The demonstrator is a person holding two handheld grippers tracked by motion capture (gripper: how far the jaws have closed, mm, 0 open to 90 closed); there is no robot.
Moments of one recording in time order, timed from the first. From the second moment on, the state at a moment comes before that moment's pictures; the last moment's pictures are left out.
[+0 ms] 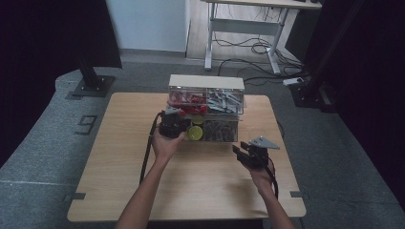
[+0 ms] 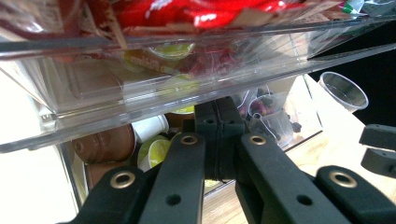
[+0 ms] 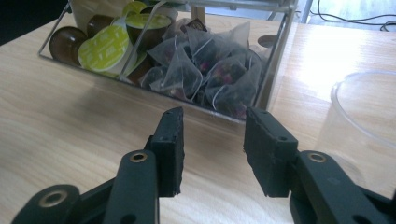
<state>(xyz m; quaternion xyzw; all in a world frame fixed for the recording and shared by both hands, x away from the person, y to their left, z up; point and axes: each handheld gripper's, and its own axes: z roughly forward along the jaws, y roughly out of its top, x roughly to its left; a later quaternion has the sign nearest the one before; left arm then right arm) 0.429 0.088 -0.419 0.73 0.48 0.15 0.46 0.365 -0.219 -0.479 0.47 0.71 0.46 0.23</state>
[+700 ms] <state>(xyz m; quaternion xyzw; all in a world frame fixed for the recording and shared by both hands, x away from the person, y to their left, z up) 0.430 0.087 -0.418 0.73 0.48 0.14 0.46 0.400 -0.198 -0.483 0.47 0.72 0.47 0.21</state>
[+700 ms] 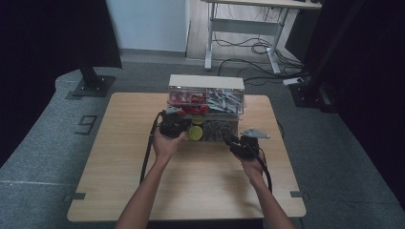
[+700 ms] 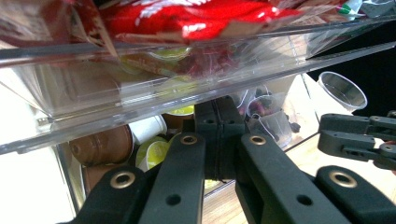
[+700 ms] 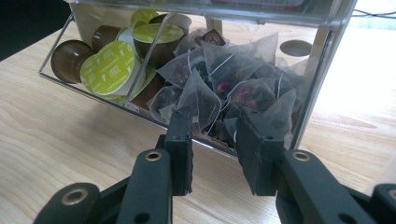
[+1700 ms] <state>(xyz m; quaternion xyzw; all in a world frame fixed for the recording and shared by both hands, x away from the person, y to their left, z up) 0.428 0.084 -0.416 0.73 0.48 0.14 0.47 0.429 -0.170 -0.481 0.46 0.73 0.47 0.20</state>
